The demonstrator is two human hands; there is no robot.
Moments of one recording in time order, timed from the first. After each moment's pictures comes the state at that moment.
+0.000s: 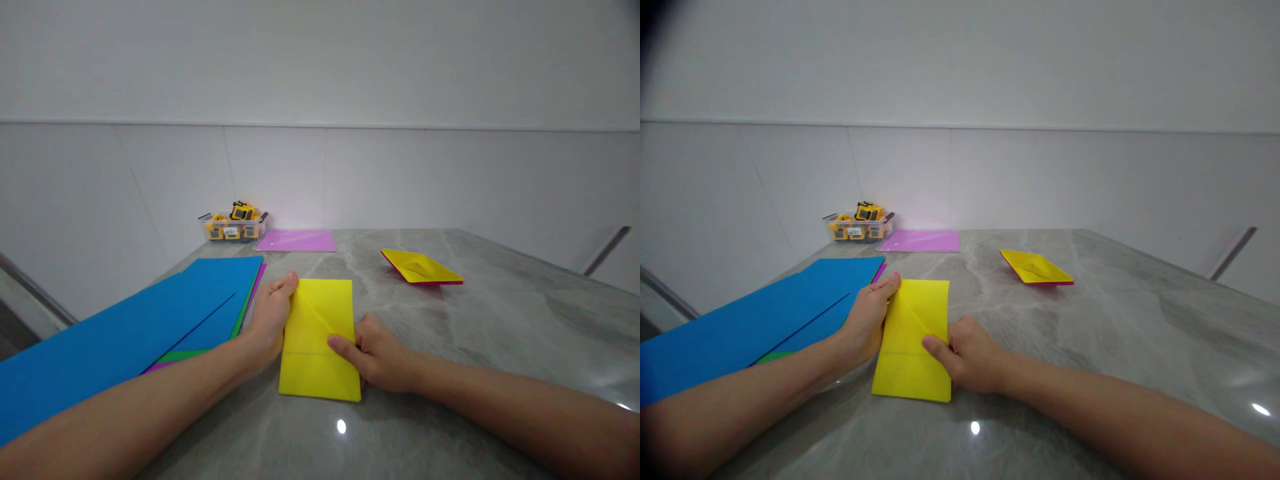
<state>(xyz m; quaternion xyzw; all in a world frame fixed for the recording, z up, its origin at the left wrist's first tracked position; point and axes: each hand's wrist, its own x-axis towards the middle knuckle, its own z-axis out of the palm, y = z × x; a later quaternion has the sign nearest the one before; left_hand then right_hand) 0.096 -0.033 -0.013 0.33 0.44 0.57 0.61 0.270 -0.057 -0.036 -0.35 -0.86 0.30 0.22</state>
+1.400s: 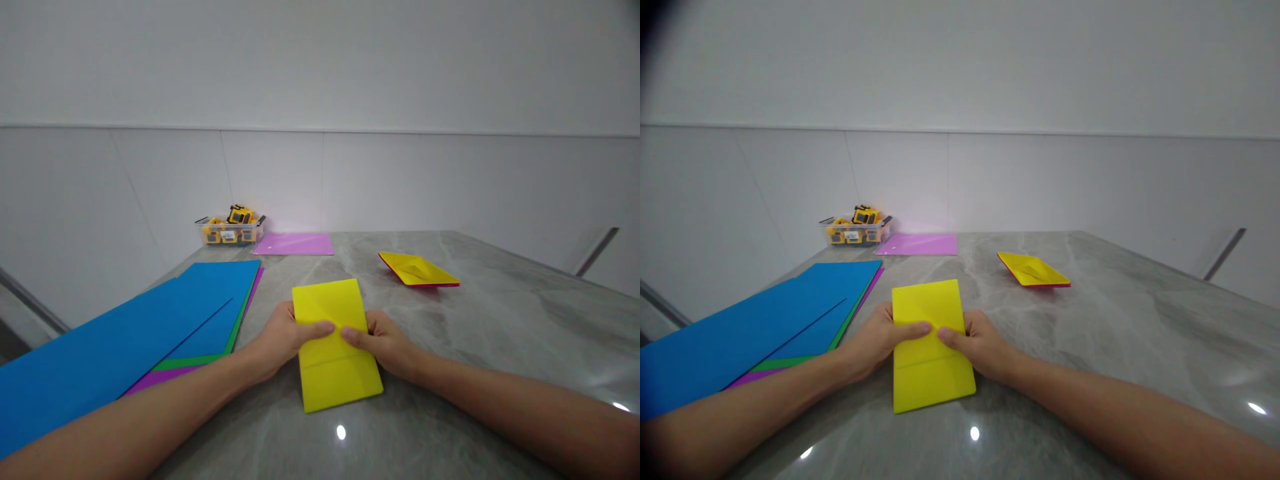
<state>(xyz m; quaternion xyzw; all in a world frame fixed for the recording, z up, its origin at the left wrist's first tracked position) 0.090 -0.047 -0.025 0.51 0.35 0.40 0.68 0.280 -0.048 -0.051 -0.30 -0.64 0.63 0.34</state>
